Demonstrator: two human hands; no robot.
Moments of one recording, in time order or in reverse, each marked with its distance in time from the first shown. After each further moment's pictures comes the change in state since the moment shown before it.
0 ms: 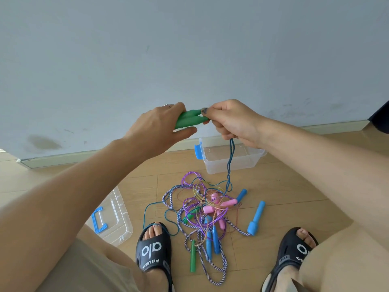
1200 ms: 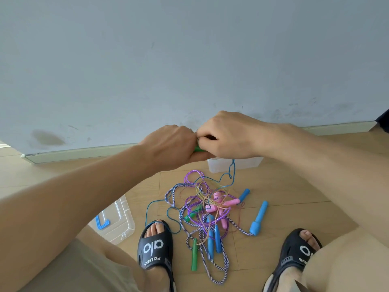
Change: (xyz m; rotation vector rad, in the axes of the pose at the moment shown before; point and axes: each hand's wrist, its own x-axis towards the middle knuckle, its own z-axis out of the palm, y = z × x) left_hand -0.012 0.021 0.011 0.283 -0.284 0.201; right_hand -0.026 -0.025 0.022 -1.029 -0.208 -0.354
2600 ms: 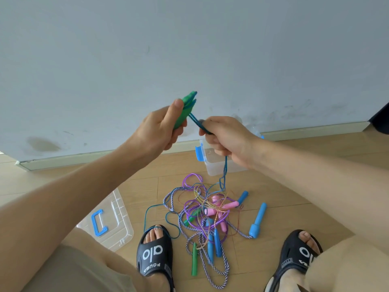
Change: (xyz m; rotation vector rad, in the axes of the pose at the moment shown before) left_hand -0.004 -0.017 -0.015 -1.325 0.278 -0.377; right_hand 0.012 0.012 0.032 1.268 0.239 0.494
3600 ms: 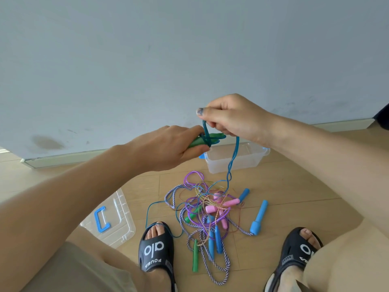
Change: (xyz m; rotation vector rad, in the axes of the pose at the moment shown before) left_hand -0.012 0.001 0.009 0.986 -0.362 0.393; right_hand -0.015 -0.037 -0.026 -0.468 -0.118 -0.256
